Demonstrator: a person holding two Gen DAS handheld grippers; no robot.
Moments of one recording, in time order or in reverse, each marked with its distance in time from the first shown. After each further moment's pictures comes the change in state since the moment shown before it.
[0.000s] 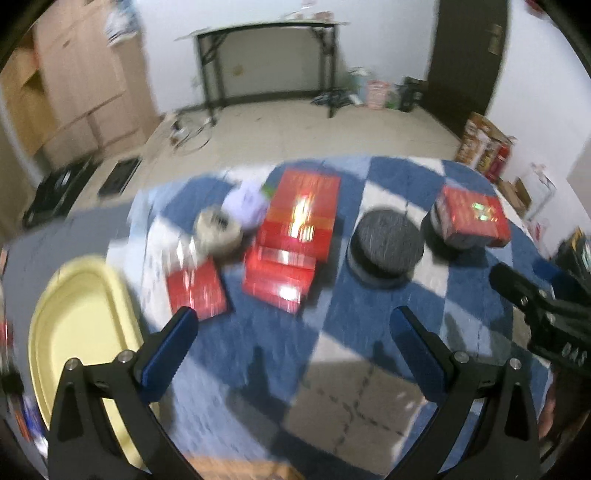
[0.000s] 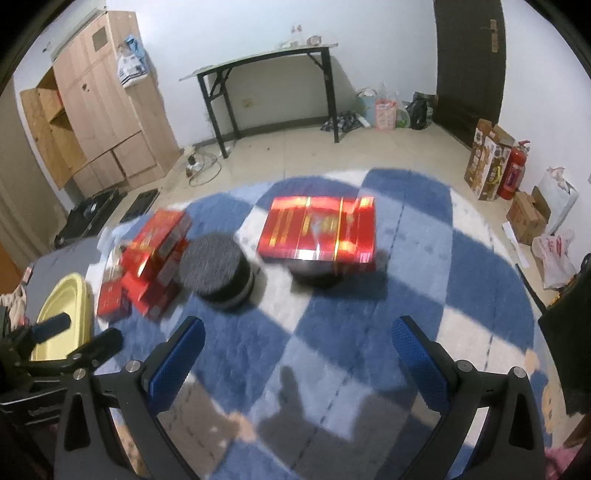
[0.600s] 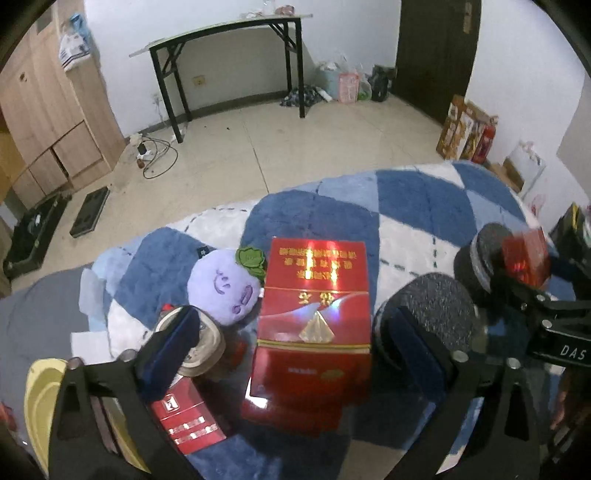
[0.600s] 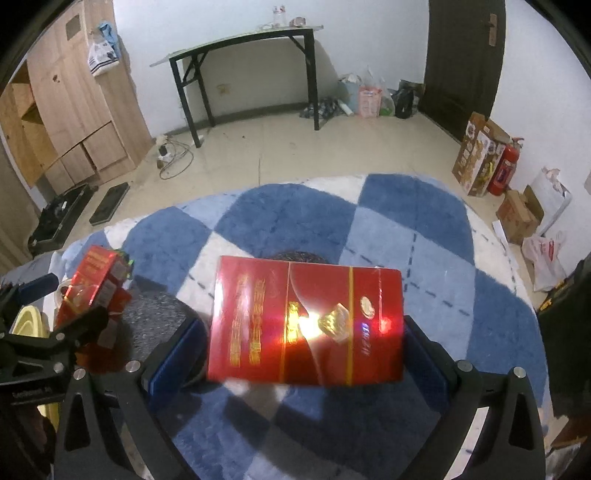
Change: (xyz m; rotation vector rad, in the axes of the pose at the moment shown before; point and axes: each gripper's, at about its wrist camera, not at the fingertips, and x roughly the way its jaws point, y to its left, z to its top) left arm 0.078 0.013 0.055 0.083 -0.004 -0.073; right arm 0.083 0.004 0.053 0.010 0.073 -0.092
